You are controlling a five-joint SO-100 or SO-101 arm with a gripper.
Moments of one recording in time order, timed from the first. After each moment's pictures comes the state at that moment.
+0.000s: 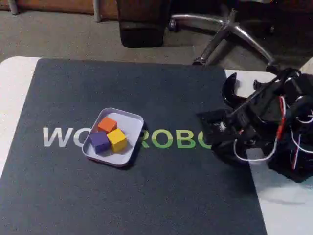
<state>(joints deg) 4.1 189.2 181.8 71.6 -108.1</state>
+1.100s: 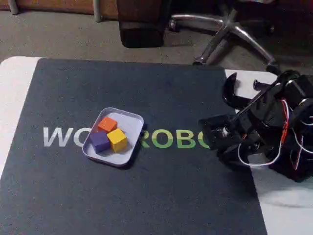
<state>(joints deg) -1.1 189.4 181.8 73.2 -101.7</state>
